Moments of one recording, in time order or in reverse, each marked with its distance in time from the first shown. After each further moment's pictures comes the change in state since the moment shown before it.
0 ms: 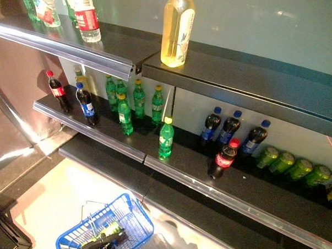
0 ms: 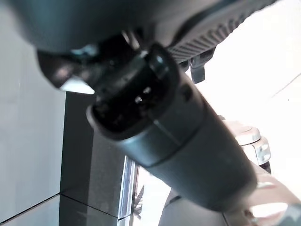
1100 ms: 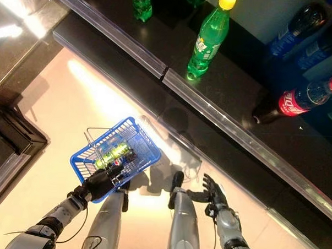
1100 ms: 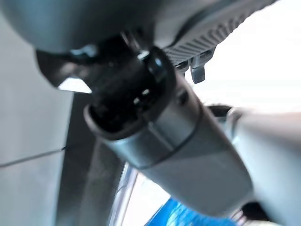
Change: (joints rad) left arm -0.364 0.031 -0.051 -0.158 -0.206 -0.077 -0.025; right arm -0.372 -0.034 0.095 -0.241 0.198 -0.187 -0.044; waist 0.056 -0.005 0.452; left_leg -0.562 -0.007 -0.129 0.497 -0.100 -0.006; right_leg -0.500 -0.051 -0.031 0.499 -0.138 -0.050
